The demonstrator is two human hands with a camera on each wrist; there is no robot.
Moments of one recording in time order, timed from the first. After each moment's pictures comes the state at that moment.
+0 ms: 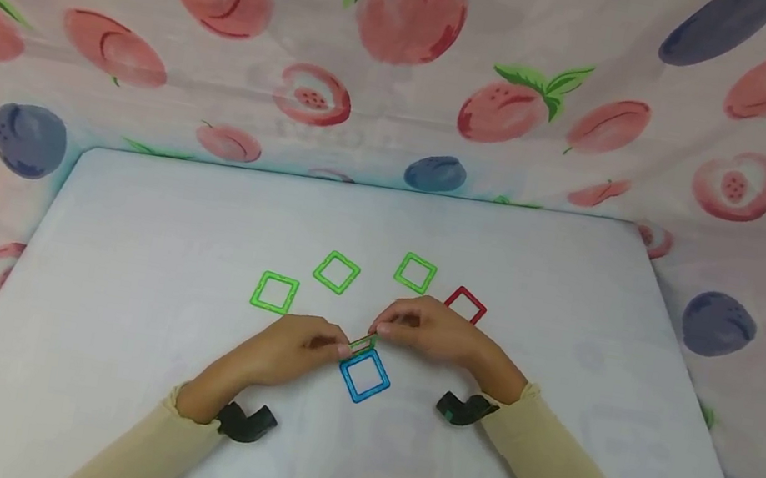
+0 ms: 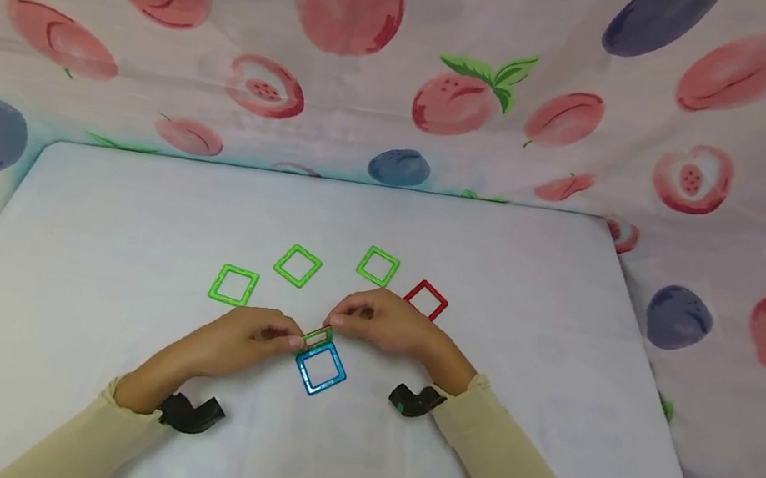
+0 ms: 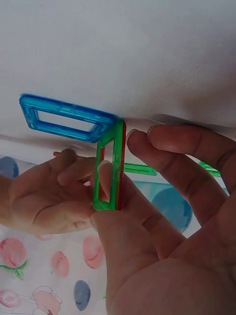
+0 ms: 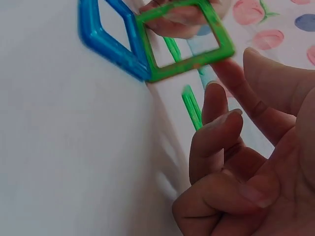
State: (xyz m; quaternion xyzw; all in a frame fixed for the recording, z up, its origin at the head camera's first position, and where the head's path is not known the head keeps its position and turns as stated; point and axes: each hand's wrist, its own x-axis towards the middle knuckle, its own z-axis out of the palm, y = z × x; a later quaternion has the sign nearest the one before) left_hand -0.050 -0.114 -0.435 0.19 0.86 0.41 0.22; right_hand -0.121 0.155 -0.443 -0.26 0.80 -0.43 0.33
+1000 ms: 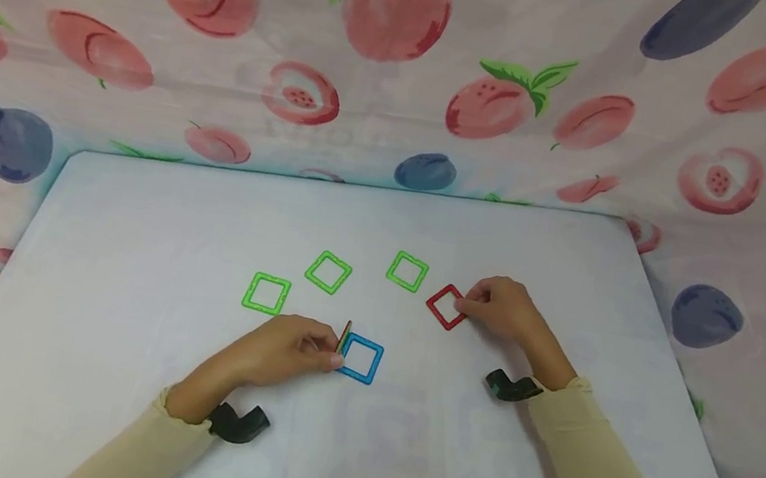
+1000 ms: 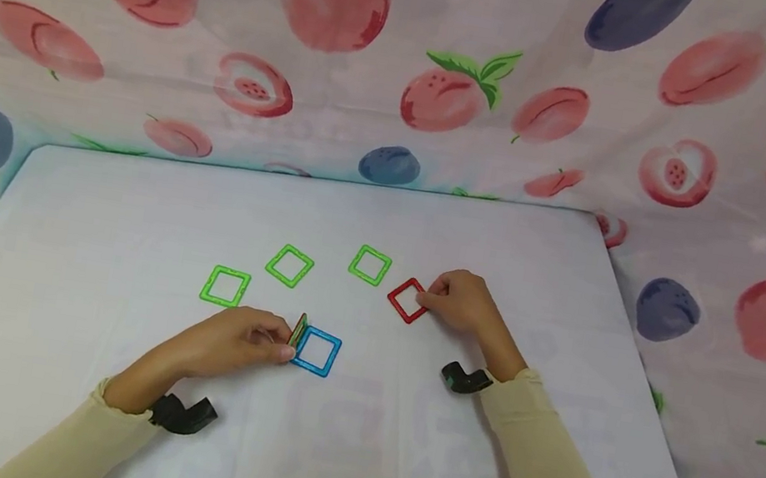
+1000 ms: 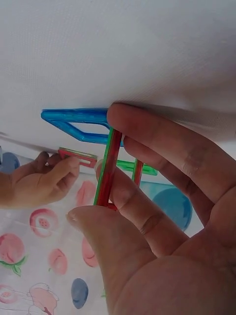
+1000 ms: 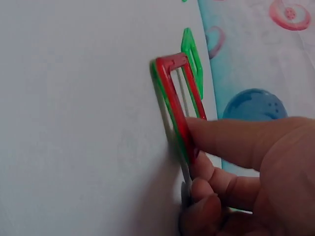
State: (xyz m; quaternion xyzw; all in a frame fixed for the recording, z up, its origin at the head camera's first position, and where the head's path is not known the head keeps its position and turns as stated) left_hand -0.049 -0.115 -0.436 0.18 0.84 0.44 0.26; right_hand -0.147 0.245 -0.439 -0.05 0.94 -0.28 0.20
